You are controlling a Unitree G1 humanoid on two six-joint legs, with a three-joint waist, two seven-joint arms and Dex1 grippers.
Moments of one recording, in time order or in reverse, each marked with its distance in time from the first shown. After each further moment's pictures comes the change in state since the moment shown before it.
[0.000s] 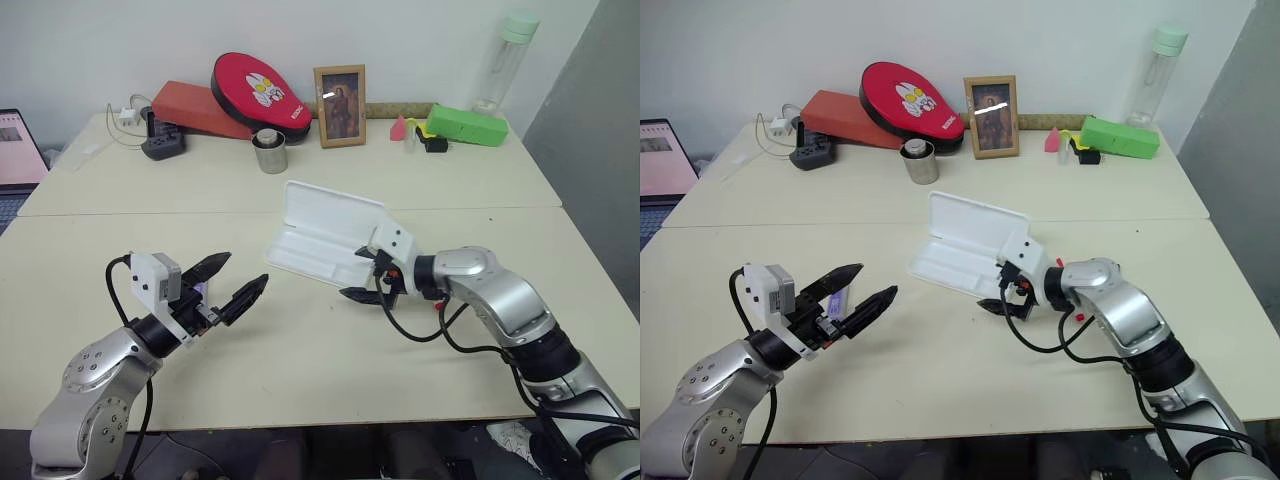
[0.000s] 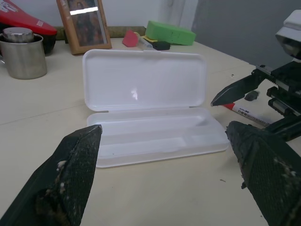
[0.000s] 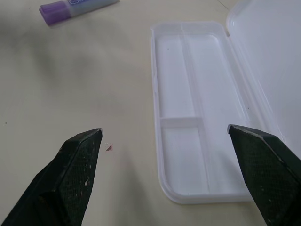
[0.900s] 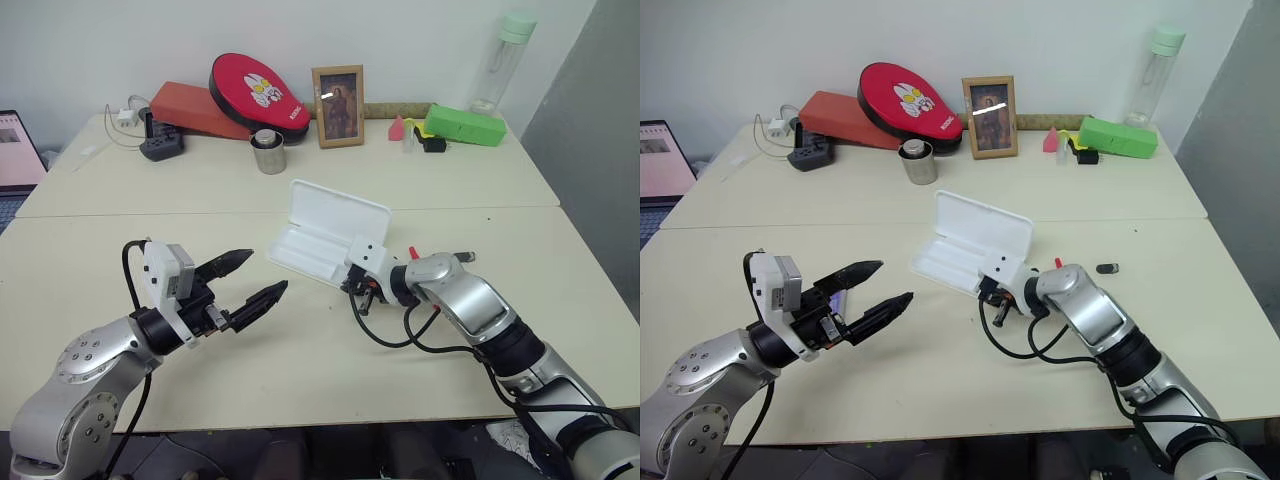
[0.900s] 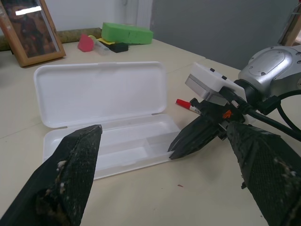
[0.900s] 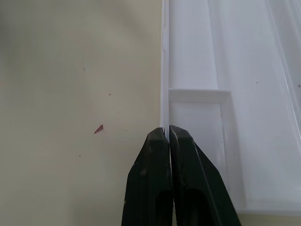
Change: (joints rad) left arm -0.022 0.100 -0.025 -0.107 -0.104 0.081 -0.020; right arm -0.045 0.065 0.106 0.102 -0.134 0.066 -0.003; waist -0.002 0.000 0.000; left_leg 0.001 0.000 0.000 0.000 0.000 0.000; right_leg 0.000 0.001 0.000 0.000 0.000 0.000
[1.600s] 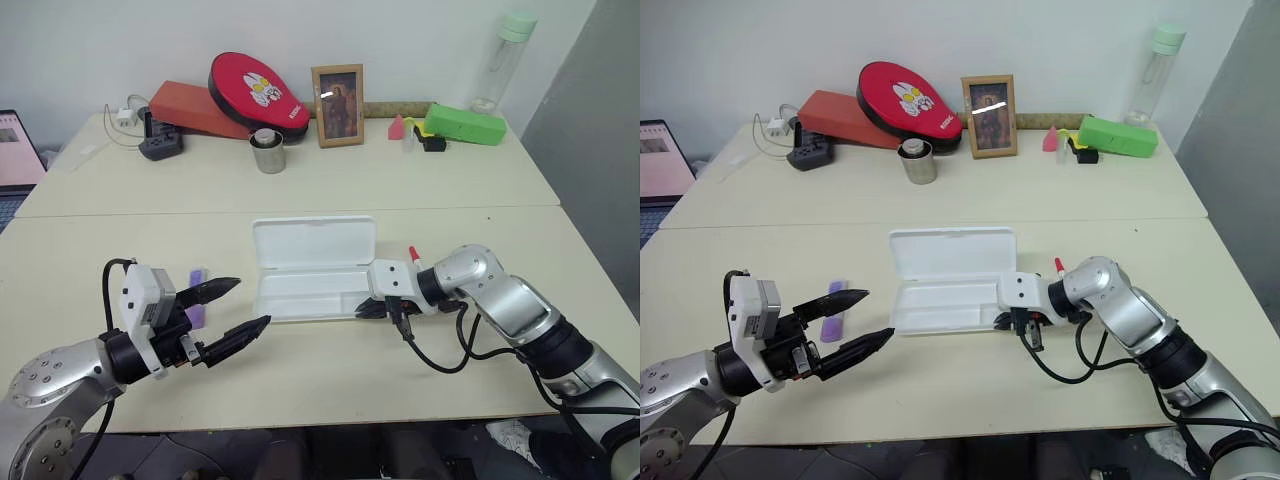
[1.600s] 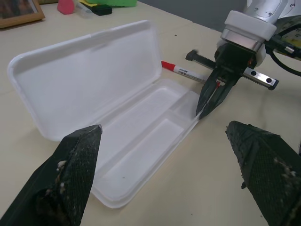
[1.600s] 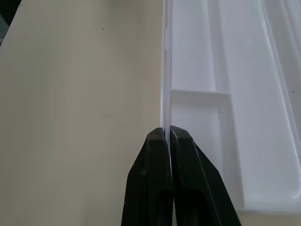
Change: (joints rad) left arm 0.175 0.122 0.120 -0.038 -0.052 0.021 -0.129; right arm 0.026 -0.204 0.041 -0.026 -0.014 -0.410 0.407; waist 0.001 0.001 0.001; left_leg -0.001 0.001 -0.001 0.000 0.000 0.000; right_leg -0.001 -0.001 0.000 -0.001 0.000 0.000
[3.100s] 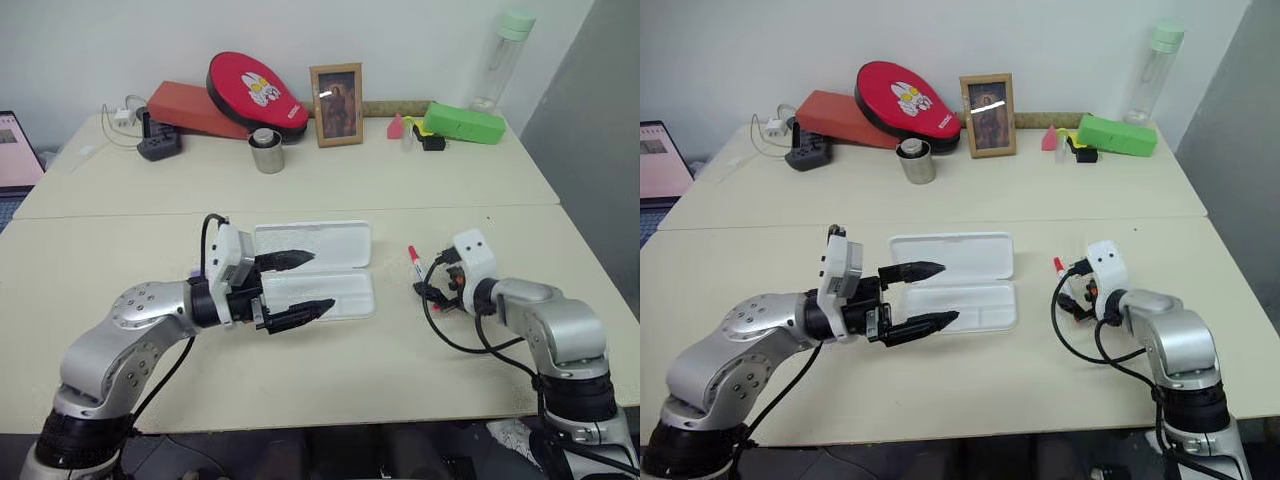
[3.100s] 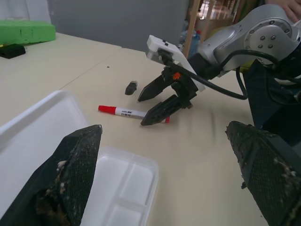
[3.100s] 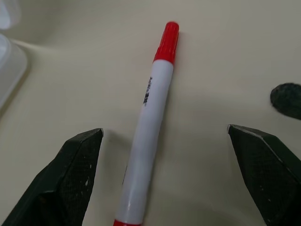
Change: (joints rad) left arm -0.480 -0.053 -0.392 0.179 0.086 -0.014 -0.111; right arm 0.284 0.163 -0.542 -0.326 0.105 0.861 -0.744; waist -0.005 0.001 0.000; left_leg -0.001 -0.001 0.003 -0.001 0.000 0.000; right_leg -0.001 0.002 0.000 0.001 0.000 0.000
